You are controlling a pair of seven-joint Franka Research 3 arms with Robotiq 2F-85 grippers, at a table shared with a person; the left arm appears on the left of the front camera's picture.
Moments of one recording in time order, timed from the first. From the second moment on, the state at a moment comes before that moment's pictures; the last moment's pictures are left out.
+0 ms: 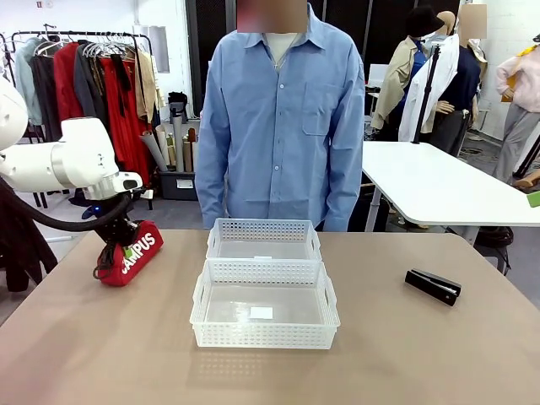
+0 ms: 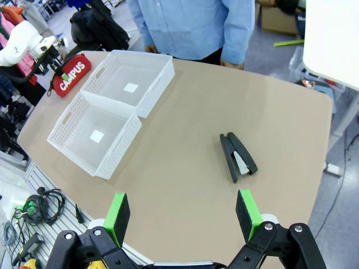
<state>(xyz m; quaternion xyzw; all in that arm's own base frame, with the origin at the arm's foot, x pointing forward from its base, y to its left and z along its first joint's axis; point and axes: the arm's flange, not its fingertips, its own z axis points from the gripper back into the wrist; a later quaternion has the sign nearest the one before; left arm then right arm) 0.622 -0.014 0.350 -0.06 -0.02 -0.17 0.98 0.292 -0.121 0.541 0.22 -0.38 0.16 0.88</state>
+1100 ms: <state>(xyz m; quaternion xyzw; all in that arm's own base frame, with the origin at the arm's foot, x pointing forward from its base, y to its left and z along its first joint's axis) 0.603 -0.015 0.404 -0.07 0.01 -0.23 0.97 0.292 -0.121 0.541 0.22 -0.38 0.16 0.88</state>
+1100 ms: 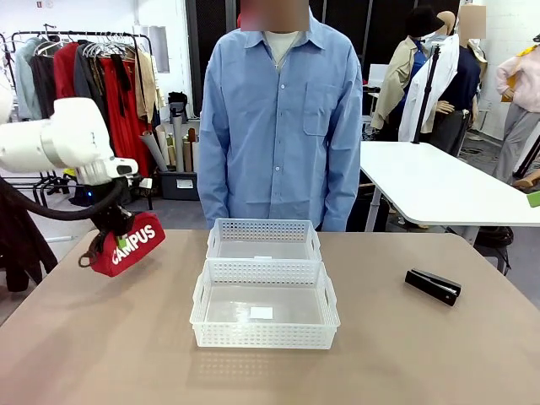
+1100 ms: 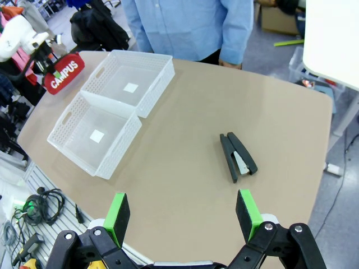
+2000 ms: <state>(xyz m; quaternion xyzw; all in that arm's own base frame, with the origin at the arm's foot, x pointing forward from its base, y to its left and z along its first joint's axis) 0.458 -0.013 0.581 -0.03 -0.02 -0.41 0.91 0.292 -0.121 0.541 0.22 -0.38 0.16 0.88</state>
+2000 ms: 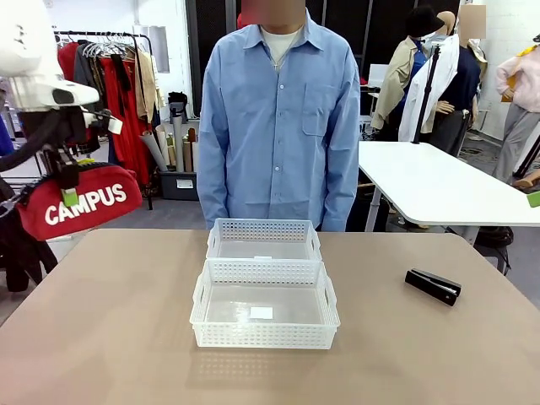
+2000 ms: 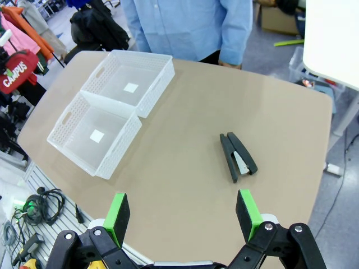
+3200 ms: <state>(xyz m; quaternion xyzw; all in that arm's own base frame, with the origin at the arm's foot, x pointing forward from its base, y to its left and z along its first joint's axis) 0.429 -0.015 0.606 -0.03 -0.03 -0.45 0.89 0.292 -0.121 0.541 0.22 -0.38 0.16 0.88</state>
